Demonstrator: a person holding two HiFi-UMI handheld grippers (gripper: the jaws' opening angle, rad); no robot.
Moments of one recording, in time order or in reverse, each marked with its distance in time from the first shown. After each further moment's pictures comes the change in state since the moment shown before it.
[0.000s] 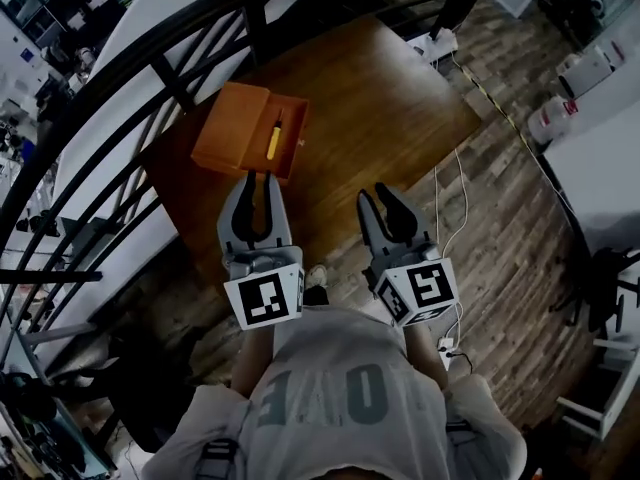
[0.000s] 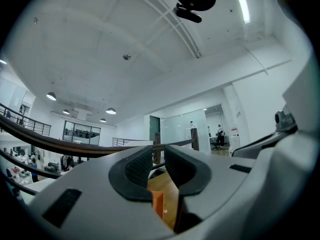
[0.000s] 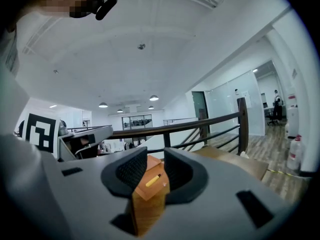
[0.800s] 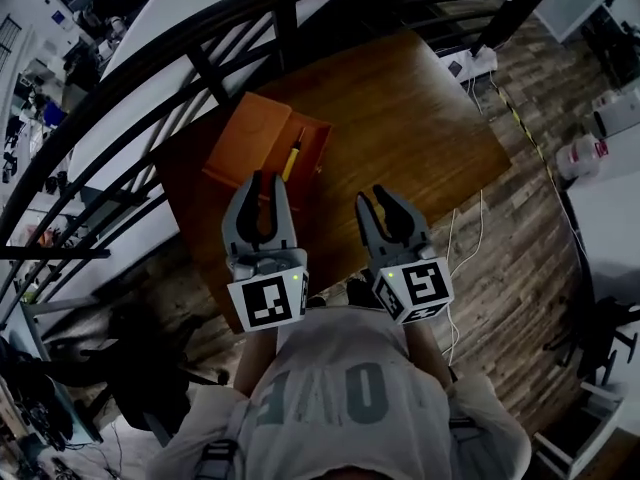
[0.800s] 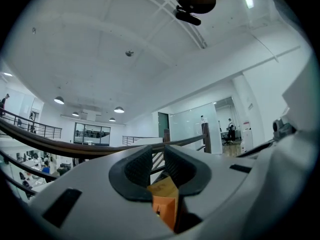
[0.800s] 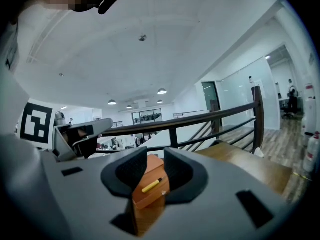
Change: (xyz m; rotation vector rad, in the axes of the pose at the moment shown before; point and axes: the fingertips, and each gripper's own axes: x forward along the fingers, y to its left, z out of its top) left arm 0.078 0.018 -0.004 0.030 0.037 0.118; right arm 0.097 -0.035 0.001 0.008 0.070 0.137
